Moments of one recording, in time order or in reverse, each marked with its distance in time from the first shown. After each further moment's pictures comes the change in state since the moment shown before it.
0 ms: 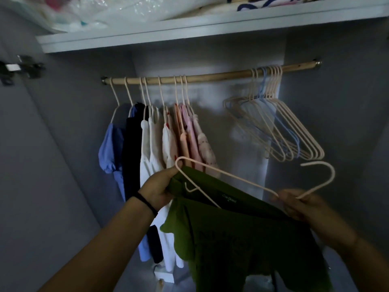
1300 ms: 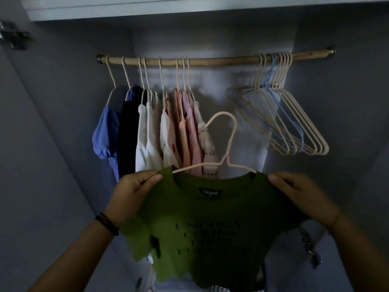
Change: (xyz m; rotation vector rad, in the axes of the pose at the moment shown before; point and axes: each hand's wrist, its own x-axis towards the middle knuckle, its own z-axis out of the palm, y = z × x) left_hand -0.033 -0.020 -0.066 1.014 0.092 0.819; right_hand 0.029 -0.015 0.004 -0.539 -0.047 -0.207
